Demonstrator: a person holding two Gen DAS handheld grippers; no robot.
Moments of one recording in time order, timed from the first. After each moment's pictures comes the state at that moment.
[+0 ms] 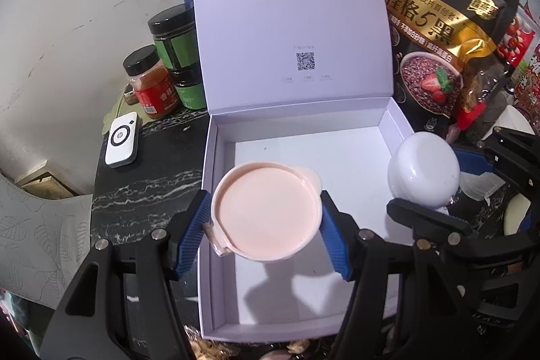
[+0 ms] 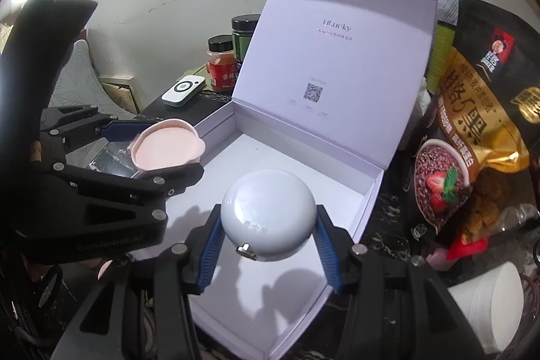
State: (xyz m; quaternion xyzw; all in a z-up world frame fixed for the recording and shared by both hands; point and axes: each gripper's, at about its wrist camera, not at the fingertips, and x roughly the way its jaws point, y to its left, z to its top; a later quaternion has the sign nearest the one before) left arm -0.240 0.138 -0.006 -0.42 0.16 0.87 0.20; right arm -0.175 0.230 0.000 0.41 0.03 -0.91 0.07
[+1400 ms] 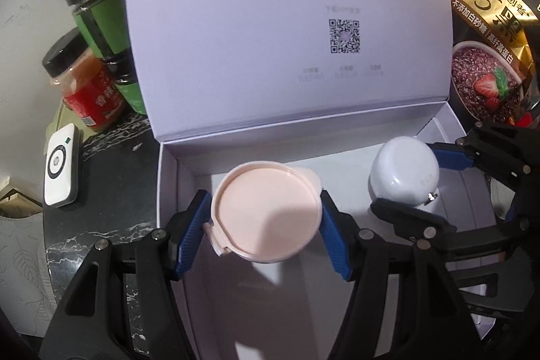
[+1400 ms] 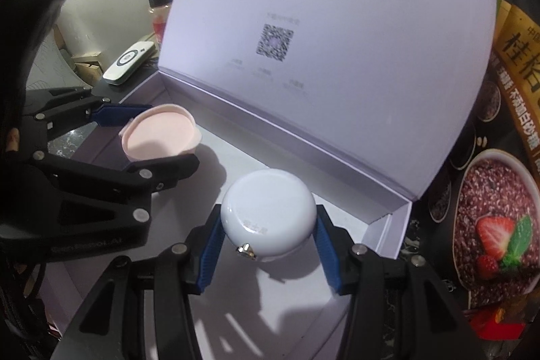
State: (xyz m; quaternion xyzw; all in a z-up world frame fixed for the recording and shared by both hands) left arm -0.337 0.170 -0.073 -0.48 0.16 0.82 0.25; right arm -0.279 0.258 -0.071 0.49 0.03 -0.87 0.05
